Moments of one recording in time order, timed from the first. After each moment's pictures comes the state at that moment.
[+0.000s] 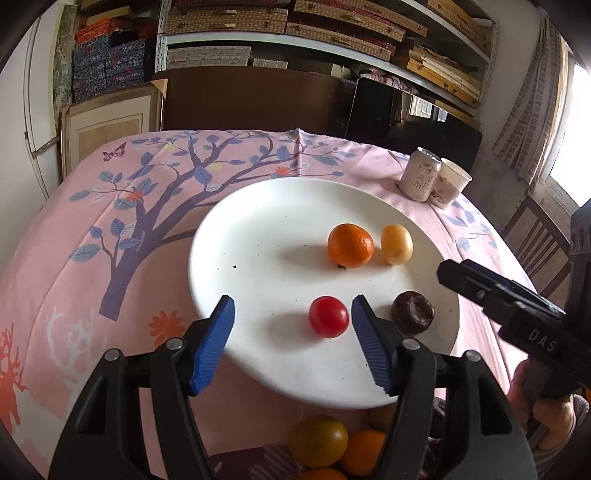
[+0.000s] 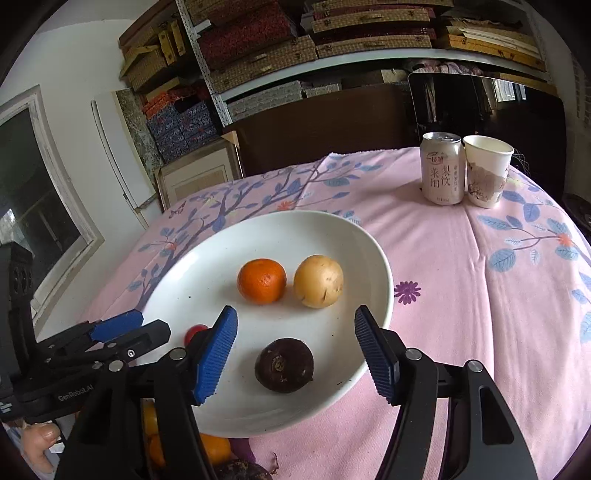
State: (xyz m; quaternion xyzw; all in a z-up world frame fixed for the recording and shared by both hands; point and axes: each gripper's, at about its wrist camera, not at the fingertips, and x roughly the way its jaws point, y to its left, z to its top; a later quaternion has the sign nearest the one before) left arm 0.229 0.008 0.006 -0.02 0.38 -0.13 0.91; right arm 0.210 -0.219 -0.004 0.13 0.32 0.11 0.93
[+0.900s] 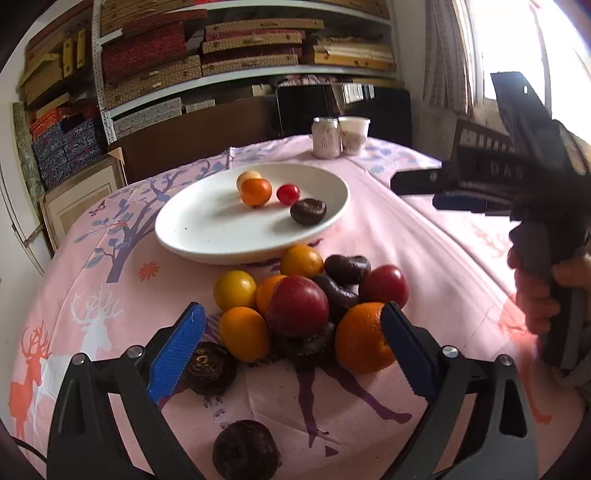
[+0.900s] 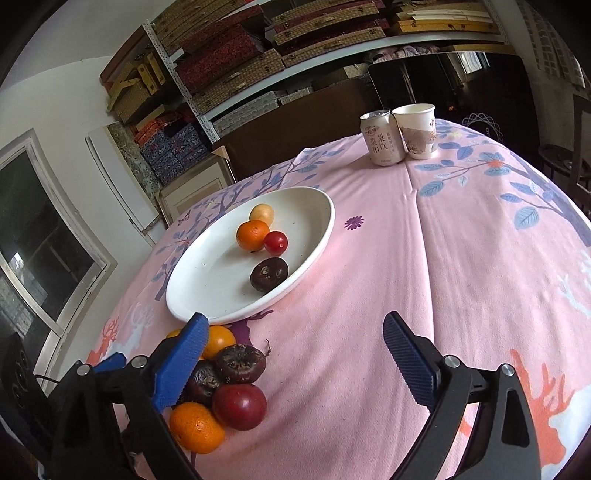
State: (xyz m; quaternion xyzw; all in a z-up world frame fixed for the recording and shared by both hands) left arm 0.080 -0.037 -0.012 0.14 0.31 -0.20 0.92; right arm 0.111 -0.259 -0.018 0.20 0.33 0.09 0.92
